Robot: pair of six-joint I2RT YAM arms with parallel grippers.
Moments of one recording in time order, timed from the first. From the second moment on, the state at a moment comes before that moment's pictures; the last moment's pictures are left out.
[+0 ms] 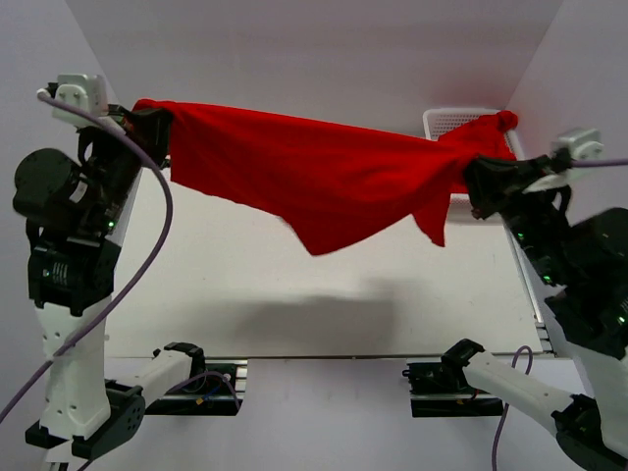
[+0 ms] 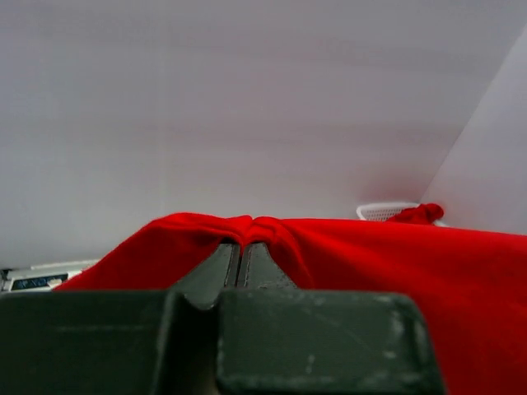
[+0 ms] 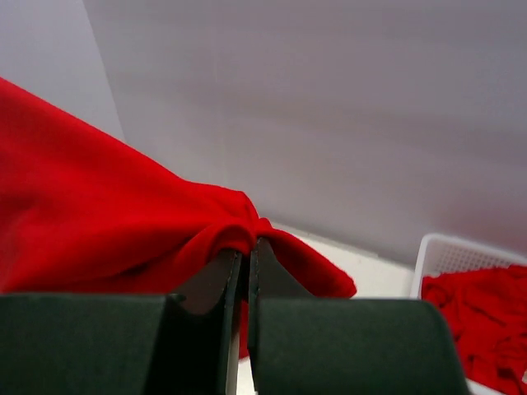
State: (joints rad) left arm -0.21 1.05 1.83 -0.54 0.03 -0.18; right arm 0.65 0.81 1.53 -0.48 0.16 -0.01
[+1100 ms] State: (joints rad) left arm -0.21 1.10 1.29 -0.39 -0.09 -0.25; right arm 0.61 1.05 1.12 -0.31 0.40 0.02
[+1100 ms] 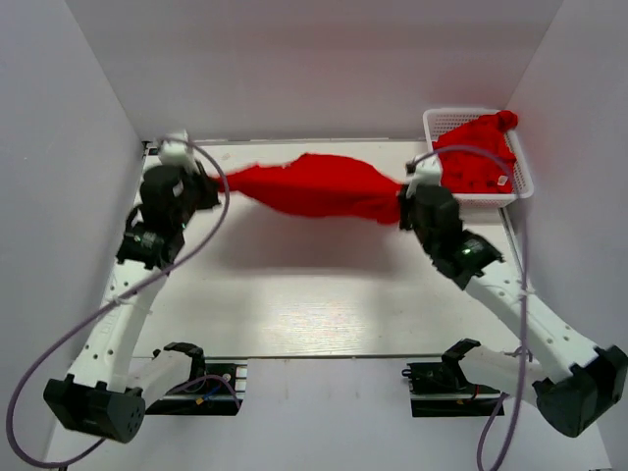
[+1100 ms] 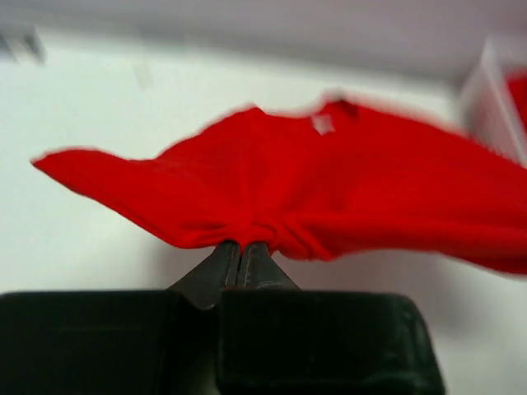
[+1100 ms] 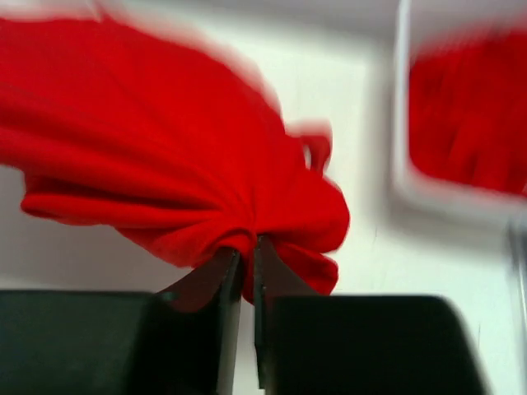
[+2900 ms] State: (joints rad) left arm -0.22 1.47 0.78 -0.47 0.02 -0.51; right arm 0.36 1.76 1.06 -0.40 0.06 0.46
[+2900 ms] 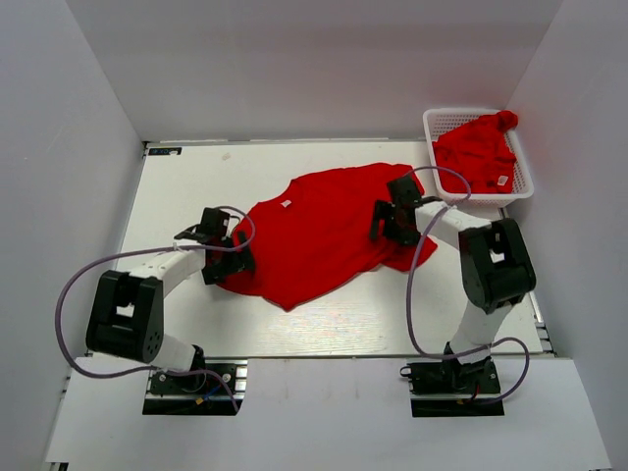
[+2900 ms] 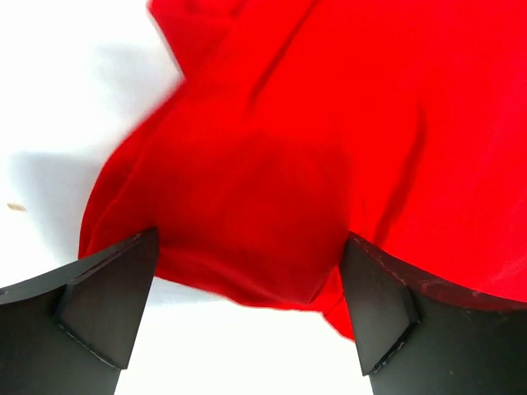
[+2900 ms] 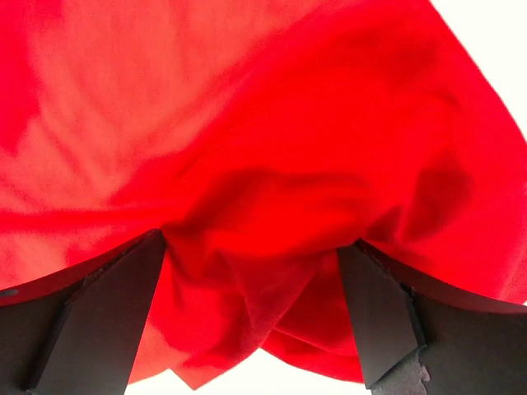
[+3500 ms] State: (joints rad) left arm -0.25 1.25 0.91 -0.78 0.05 -0.53; right arm 0.29 2.01 1.53 -0.45 0.05 0.17
